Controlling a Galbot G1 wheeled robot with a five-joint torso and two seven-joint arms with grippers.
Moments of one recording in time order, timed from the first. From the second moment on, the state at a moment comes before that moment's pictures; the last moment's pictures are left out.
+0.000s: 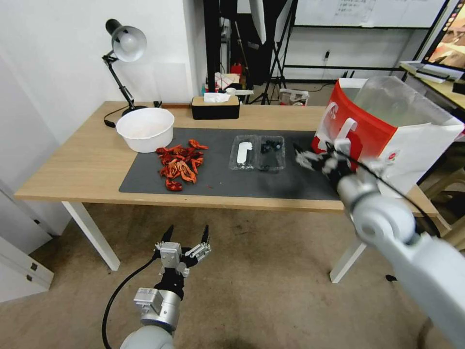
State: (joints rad) left arm 1.67 -1.31 -0.26 -2.11 -0.26 -0.10 -0.20; right arm -1.14 0.80 0.35 2.07 0.78 -0.16 0.28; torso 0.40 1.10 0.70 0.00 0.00
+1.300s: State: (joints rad) left arm 1.62 -1.28 -0.22 -2.09 -0.29 -0.08 -0.19; right arm -1.82 1.40 0.61 2.08 0.30 0.40 0.02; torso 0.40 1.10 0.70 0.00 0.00
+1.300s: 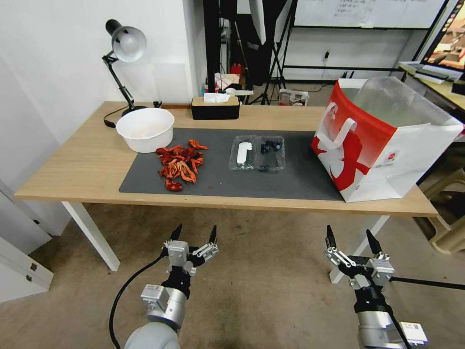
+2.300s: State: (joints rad) left arm 1.36 -1.25 -0.11 -2.23 -1.01 0.00 -0.35; right arm -1.78 1.37 0.54 2.08 0.28 0.36 0.01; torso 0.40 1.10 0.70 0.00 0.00
